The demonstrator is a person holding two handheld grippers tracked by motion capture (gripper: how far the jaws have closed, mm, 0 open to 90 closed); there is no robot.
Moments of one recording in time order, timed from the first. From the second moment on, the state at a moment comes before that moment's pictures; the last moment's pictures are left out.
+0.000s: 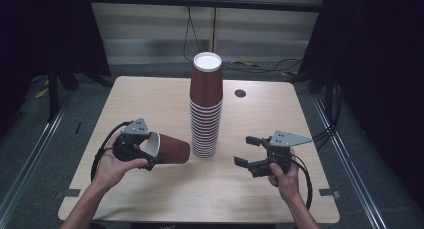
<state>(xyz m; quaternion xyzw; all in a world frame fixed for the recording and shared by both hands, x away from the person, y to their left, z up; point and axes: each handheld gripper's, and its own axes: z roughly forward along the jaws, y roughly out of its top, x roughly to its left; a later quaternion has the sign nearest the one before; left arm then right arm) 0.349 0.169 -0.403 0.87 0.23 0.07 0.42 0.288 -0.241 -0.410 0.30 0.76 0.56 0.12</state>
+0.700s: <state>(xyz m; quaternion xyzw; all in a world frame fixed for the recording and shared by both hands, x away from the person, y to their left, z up) 0.385 0.175 -0.388 0.90 0.25 0.09 0.35 0.288 -0.242 -0.411 0.30 0.76 0.56 0.12</state>
